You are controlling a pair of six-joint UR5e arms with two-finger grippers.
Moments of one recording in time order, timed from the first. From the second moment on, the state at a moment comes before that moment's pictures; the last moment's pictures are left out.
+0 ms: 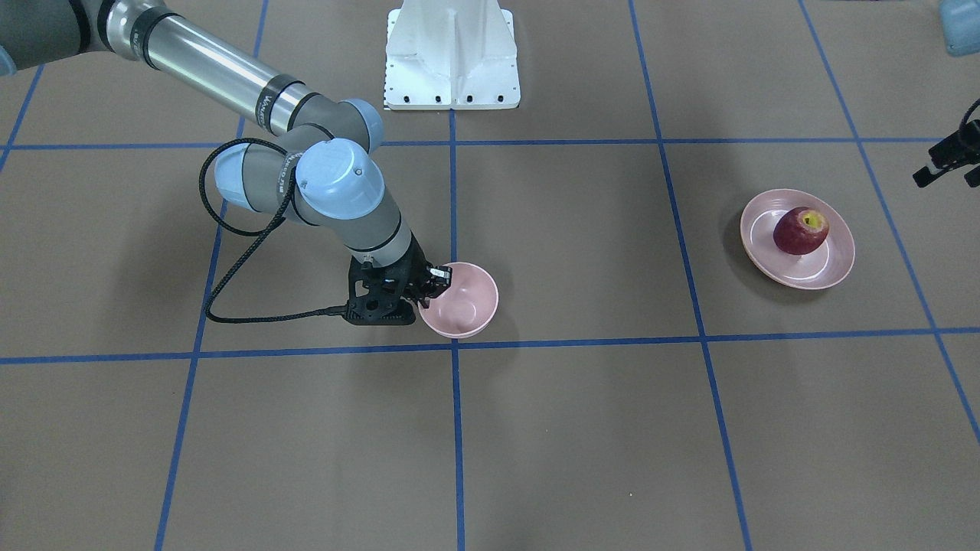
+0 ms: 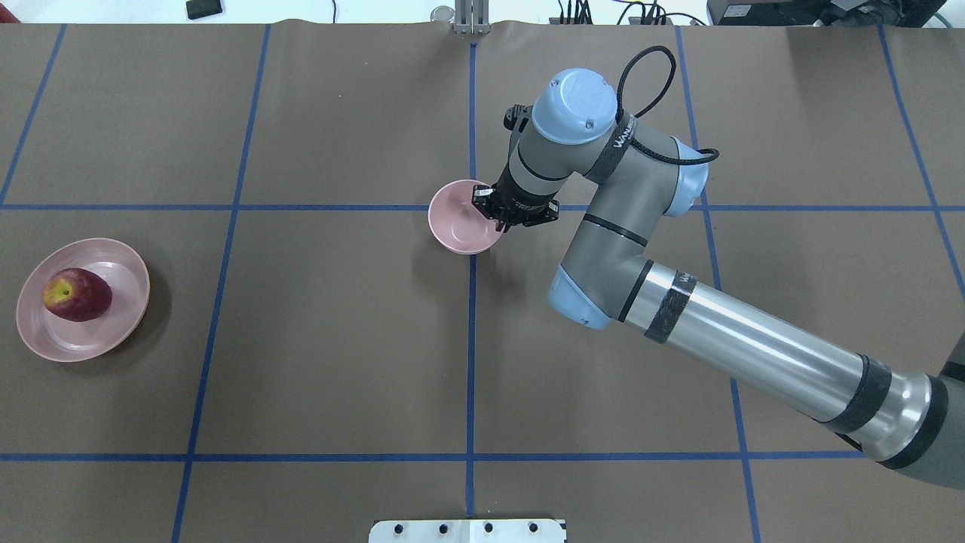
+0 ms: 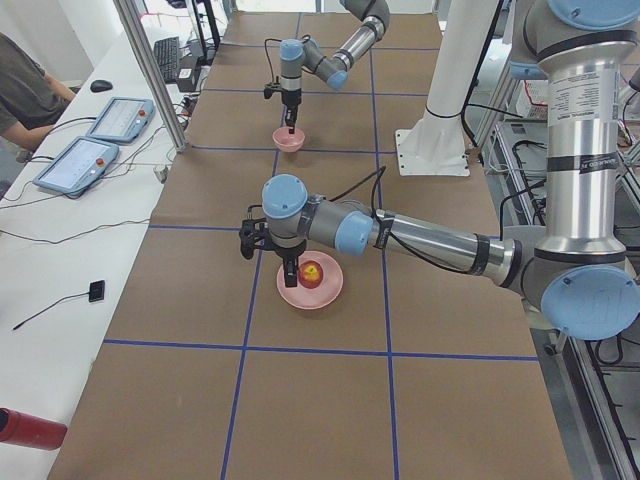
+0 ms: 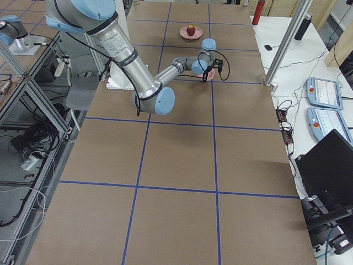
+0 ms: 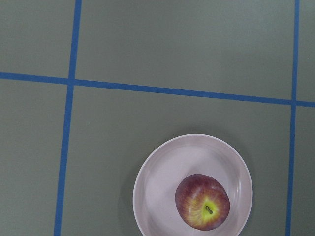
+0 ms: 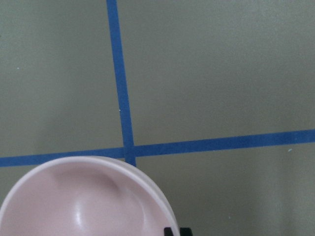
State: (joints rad) left arm -1.37 -1.50 -1.88 -1.67 -2.46 -0.48; right arm 0.66 -0.77 1.30 -1.21 2.05 1.29
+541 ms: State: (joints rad) left arm -1.20 -1.51 -1.87 -1.72 -2.33 -0.63; right arm 0.70 -0.82 1.42 -1.24 2.11 1.30
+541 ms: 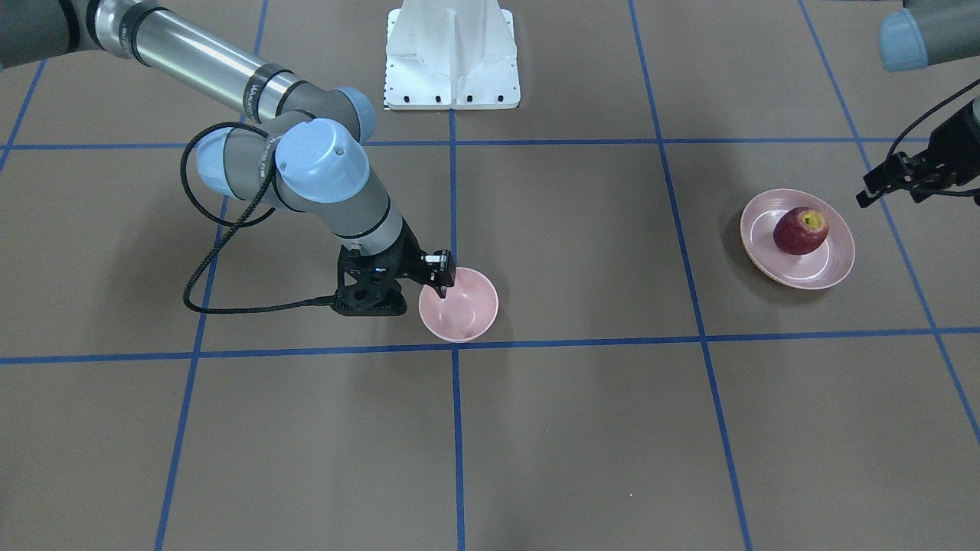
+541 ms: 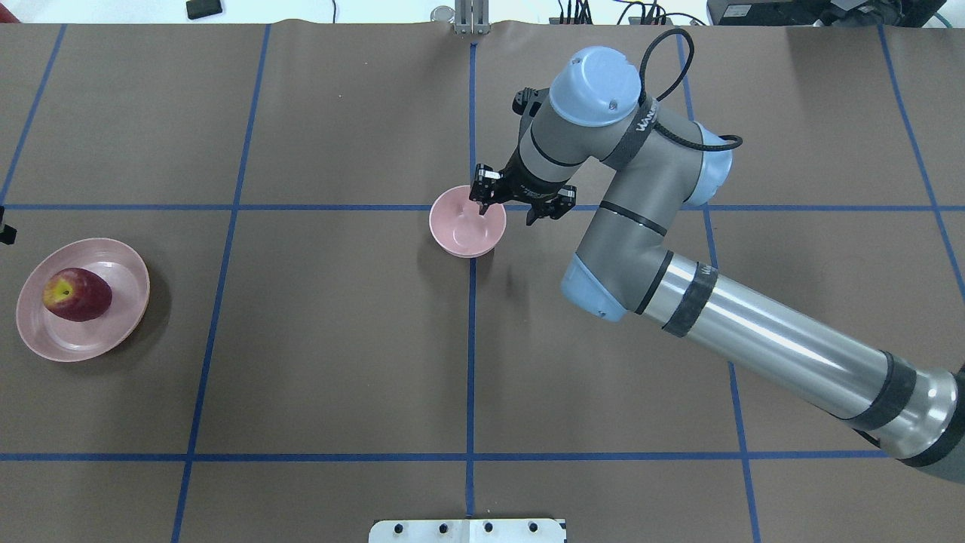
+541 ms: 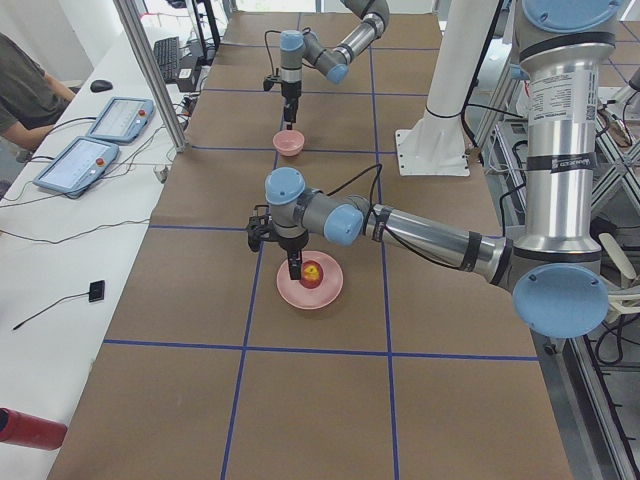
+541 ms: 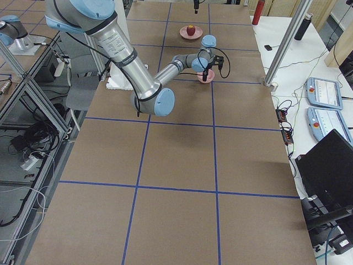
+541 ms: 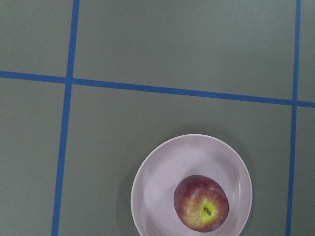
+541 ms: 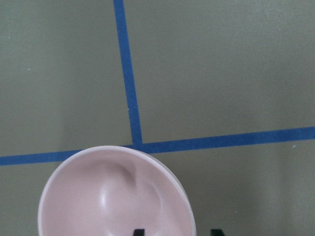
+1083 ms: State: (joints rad) left arm -1.04 -1.51 -1.80 -1.88 -2.23 -0.78; right arm 0.80 -1.07 1.67 -1.26 2.17 1.29
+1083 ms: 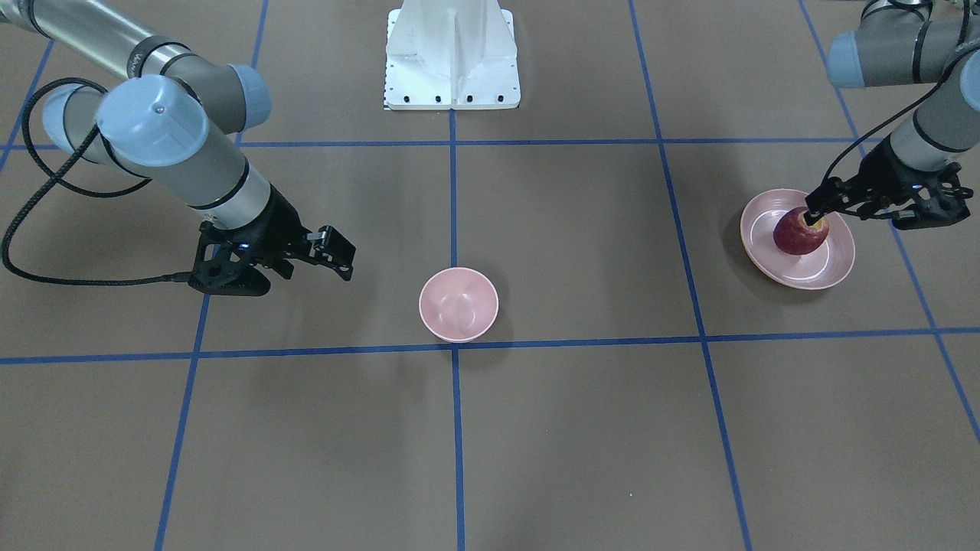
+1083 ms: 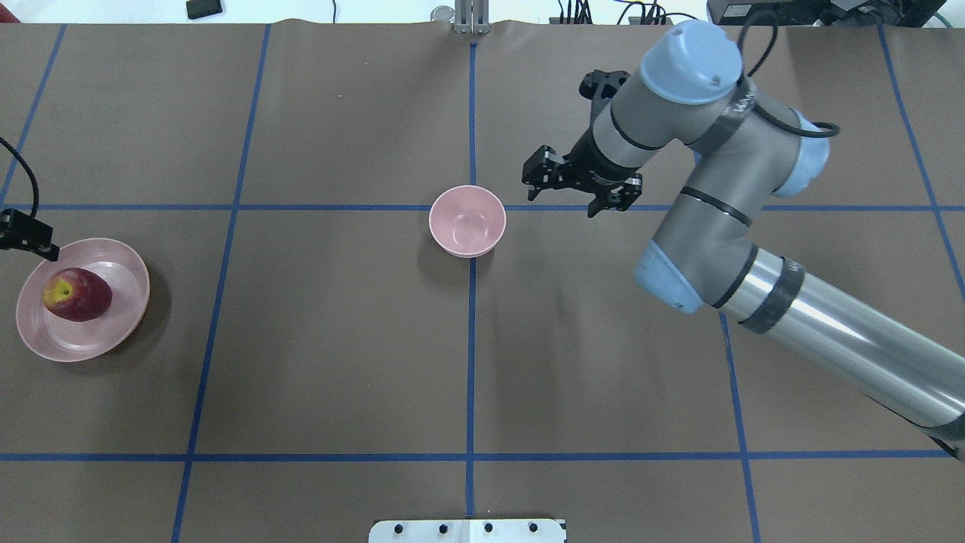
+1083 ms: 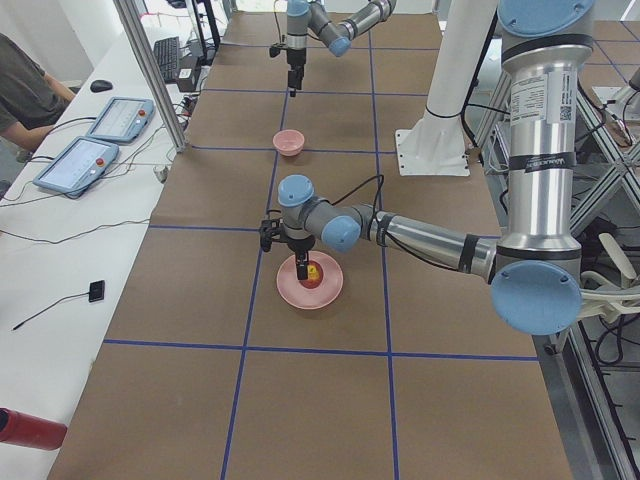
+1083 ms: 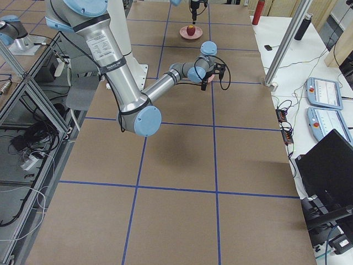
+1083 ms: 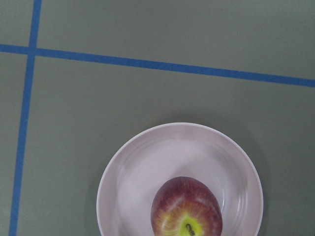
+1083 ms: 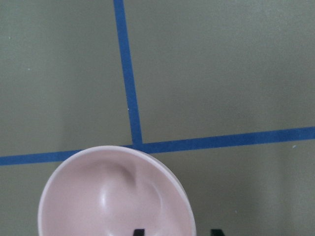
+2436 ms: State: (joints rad) left arm -0.95 -1.55 -1.70 -1.95 -2.20 -0.88; right arm 1.07 -1.51 1.90 -1.26 2.26 0.94
